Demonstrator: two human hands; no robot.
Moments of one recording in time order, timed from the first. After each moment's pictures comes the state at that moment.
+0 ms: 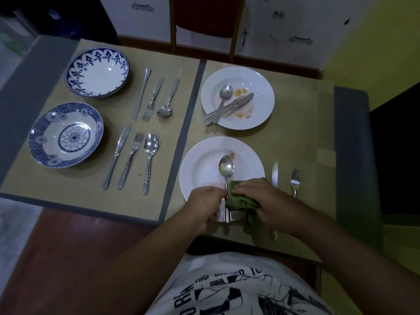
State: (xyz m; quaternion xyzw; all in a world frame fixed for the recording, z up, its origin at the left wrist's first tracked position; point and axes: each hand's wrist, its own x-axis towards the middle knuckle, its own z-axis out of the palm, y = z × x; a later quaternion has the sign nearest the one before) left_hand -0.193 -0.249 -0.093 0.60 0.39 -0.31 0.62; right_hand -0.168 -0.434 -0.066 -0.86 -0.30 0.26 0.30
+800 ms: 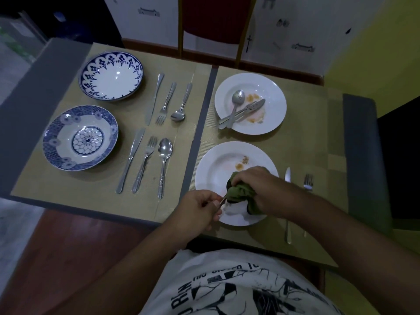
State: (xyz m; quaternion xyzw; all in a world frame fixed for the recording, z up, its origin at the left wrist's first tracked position) left_hand -0.219 -0.178 -0.069 0.73 0.18 -0.29 0.60; right_hand -0.146 -0.370 -0.023 -0.90 -0.26 0.31 0.15
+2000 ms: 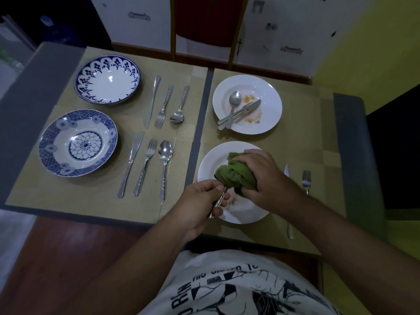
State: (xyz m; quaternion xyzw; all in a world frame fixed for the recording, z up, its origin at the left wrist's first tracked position) left_hand -0.203 -0.176 -0.065 0.50 0.28 -0.27 0.77; right_hand -0.150 -0.364 -0.051 -0.92 -0.25 0.12 0.29
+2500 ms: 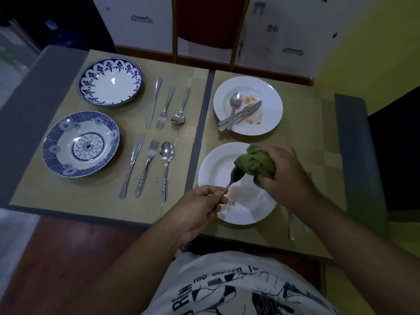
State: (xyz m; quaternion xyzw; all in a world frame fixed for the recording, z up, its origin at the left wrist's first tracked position) left_hand -0.208 -0.167 -0.073 0.53 0.29 -0.33 0.73; right_hand -0.144 -0.386 -0.048 -0.94 -0.12 0.04 0.33
